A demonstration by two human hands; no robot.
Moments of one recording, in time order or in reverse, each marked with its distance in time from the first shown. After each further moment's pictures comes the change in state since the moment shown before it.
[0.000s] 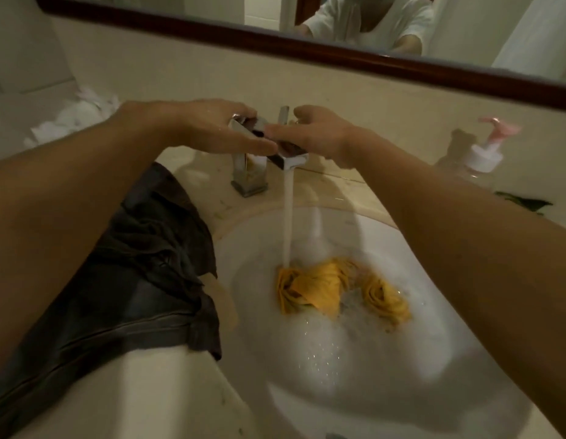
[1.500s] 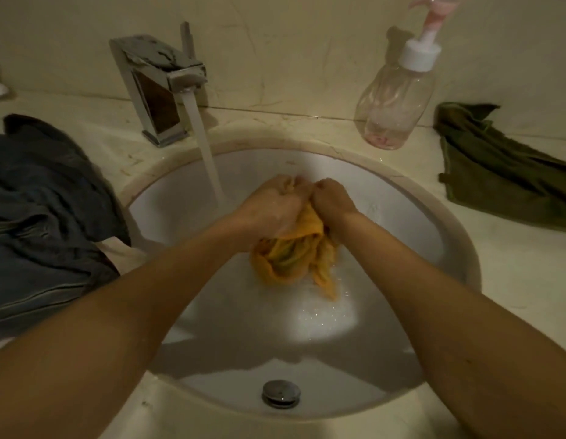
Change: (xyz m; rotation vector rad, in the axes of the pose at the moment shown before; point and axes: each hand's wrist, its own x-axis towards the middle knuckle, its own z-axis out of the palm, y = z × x) left_hand -0.013 0.138 0.223 -0.611 -0.125 -0.016; right_hand -0.111 0.188 0.070 0.229 0.245 0.493
